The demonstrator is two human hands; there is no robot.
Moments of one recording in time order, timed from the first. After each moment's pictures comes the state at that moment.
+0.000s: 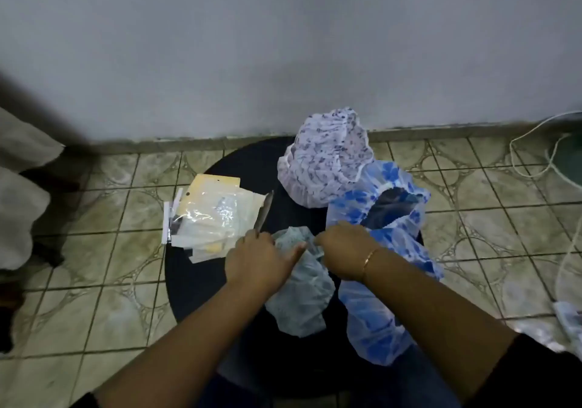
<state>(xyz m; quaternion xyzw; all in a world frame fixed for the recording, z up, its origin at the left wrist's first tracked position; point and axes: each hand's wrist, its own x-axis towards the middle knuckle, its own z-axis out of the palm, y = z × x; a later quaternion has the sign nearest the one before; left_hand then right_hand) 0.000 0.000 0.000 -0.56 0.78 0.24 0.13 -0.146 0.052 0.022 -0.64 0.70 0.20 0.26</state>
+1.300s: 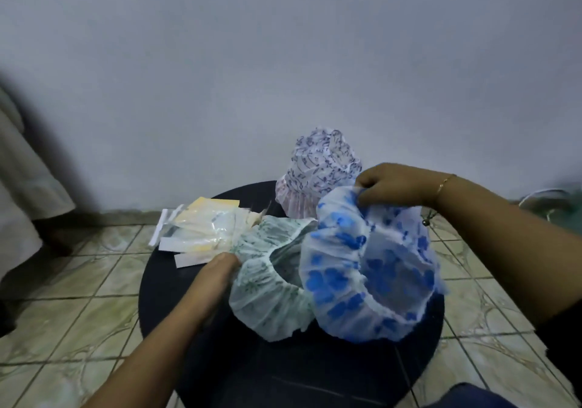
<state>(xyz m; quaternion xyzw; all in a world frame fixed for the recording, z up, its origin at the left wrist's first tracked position) 0.085 0.047 -0.120 -0.48 0.56 0.61 -0.29 -0.190 0.126 0.017 -0.63 0.75 -0.10 0.16</state>
